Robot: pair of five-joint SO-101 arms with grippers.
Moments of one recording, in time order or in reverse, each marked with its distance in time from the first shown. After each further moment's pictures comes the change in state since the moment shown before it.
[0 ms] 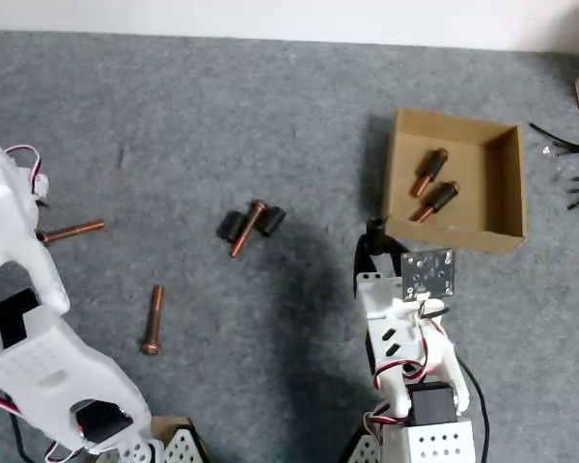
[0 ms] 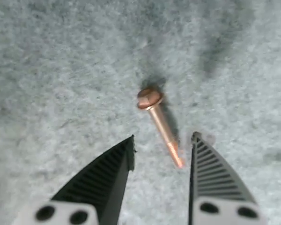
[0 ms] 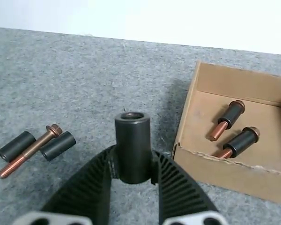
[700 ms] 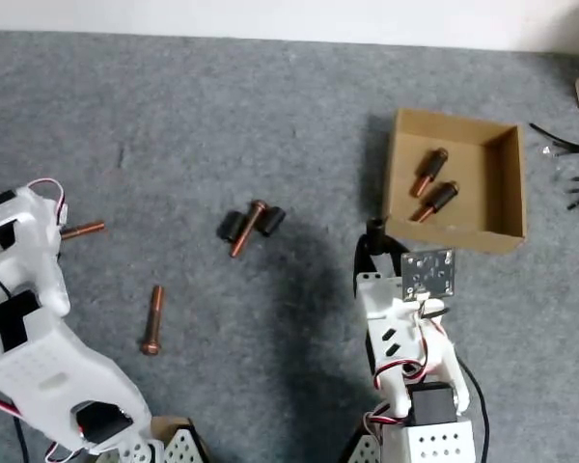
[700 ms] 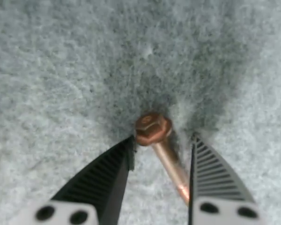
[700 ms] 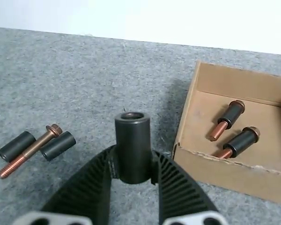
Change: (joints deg) left arm 0.0 -0.2 22.7 -27.3 0.0; right arm 0.0 0.0 0.0 0.0 0.0
